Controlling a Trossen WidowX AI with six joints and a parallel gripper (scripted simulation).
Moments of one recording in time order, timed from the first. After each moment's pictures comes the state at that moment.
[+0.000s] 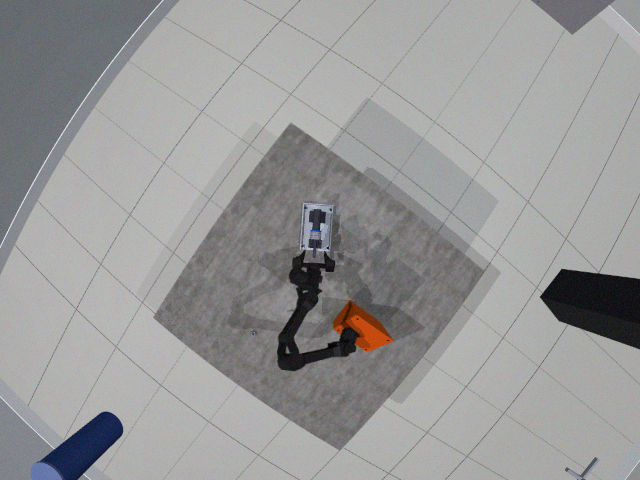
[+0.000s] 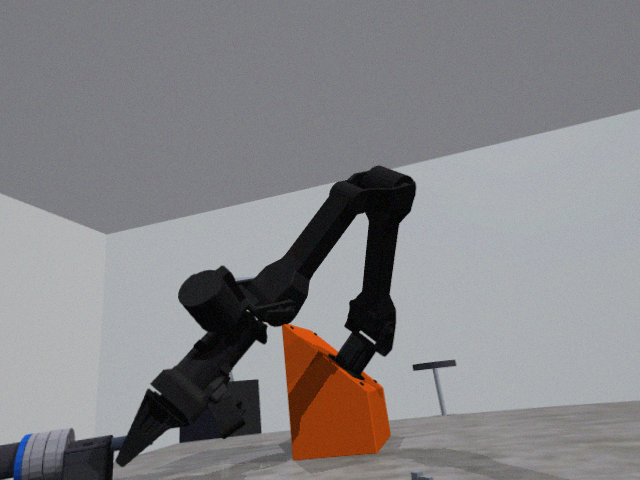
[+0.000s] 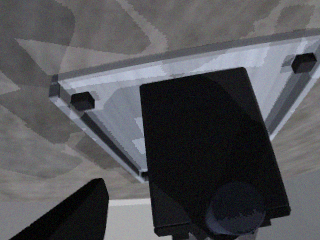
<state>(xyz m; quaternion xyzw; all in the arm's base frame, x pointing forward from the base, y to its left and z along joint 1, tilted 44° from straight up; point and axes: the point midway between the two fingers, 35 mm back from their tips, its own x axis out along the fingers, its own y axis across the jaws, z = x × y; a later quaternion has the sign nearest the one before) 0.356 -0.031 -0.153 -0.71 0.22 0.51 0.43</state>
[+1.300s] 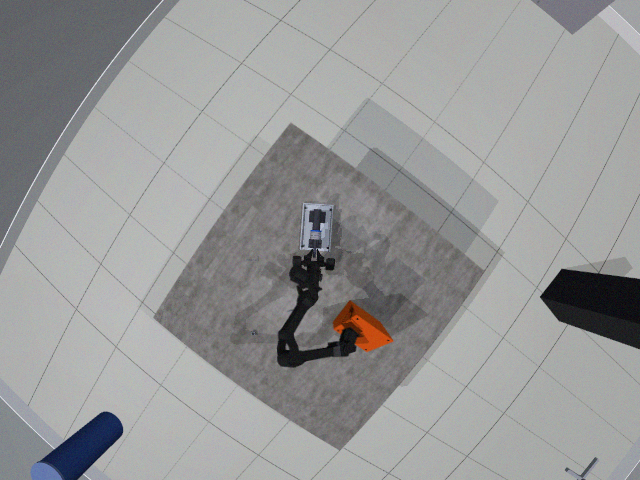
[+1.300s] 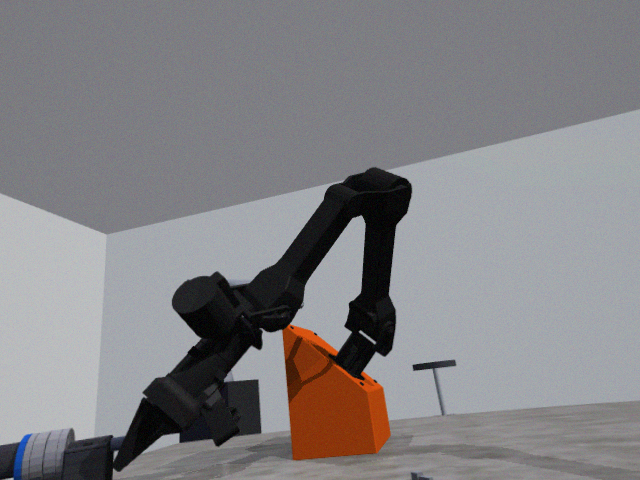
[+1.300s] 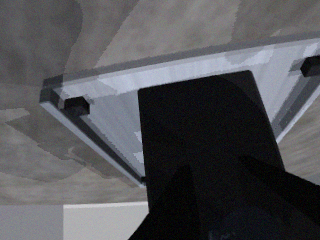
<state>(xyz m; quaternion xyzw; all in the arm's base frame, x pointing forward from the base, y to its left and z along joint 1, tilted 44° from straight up) 0.360 -0.029 -0.162 -0.71 0.22 0.51 0.43</state>
